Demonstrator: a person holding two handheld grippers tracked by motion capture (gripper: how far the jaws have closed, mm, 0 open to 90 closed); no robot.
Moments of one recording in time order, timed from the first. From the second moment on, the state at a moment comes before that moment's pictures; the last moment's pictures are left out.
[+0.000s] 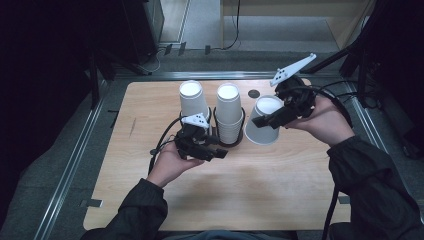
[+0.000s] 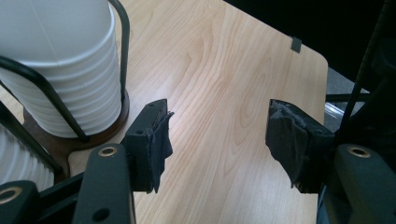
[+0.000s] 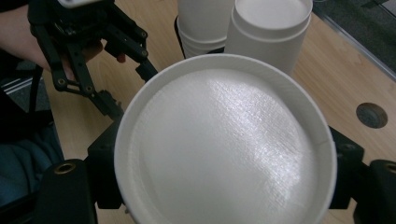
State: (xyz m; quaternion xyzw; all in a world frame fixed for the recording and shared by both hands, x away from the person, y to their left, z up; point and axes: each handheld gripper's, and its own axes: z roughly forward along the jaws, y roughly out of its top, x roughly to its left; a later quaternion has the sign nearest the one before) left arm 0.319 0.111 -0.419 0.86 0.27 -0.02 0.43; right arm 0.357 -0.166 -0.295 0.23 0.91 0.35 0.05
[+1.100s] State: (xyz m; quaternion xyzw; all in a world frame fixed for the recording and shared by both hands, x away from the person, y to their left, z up) left arm 0.328 0.127 -0.466 0.87 0.24 -0.04 0.42; right arm 0.348 -0.158 -0.433 0.24 0.90 0.36 0.02
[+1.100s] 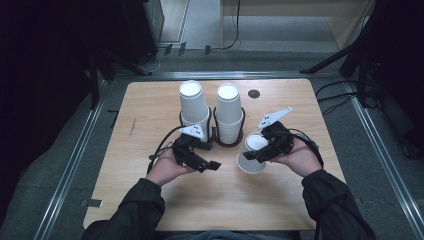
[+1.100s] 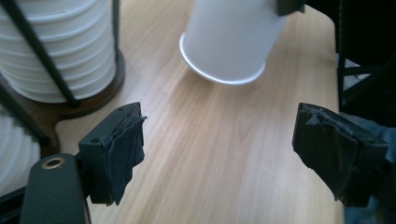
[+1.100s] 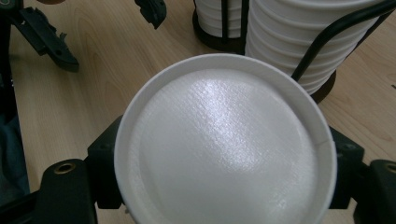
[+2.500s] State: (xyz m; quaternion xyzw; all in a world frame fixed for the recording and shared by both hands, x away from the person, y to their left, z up) left arm 0.313 0.086 -0.478 0.87 0.18 -0.04 0.45; right arm 0.329 -0.122 -0.420 0.18 0.86 0.47 -0.05
